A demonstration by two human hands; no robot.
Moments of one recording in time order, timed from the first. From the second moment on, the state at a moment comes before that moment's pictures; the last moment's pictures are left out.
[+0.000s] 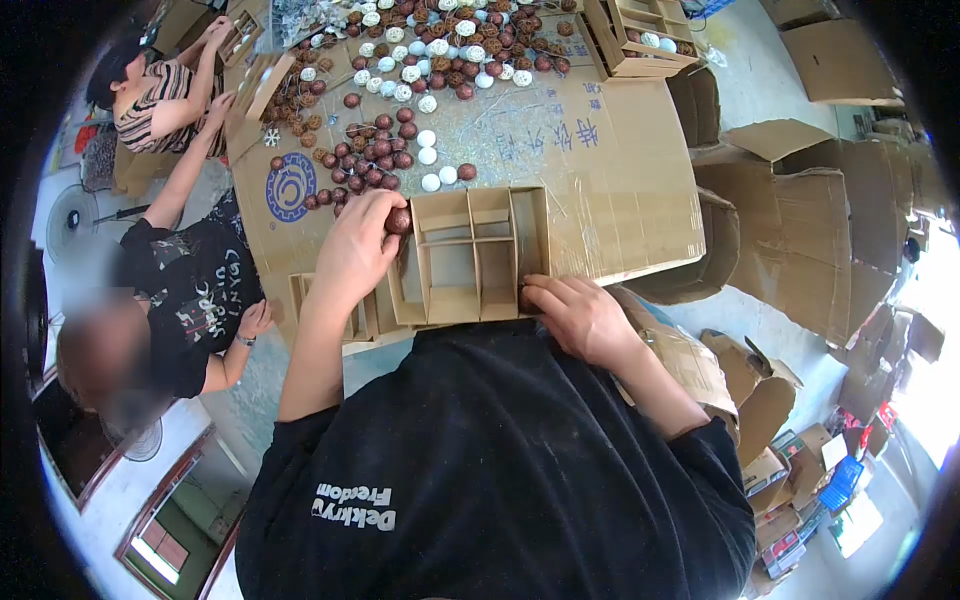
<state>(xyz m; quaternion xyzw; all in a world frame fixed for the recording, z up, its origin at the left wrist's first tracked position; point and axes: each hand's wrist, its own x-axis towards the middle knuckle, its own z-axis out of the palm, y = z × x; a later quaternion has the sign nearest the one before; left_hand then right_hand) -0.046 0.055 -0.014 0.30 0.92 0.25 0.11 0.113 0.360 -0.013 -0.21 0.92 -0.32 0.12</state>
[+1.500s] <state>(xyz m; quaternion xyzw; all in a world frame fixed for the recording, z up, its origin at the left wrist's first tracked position) -0.028 0.032 0.004 0.33 0.83 0.41 0.16 0.058 0.344 -0.007 -0.06 0.93 -0.37 -0.03</state>
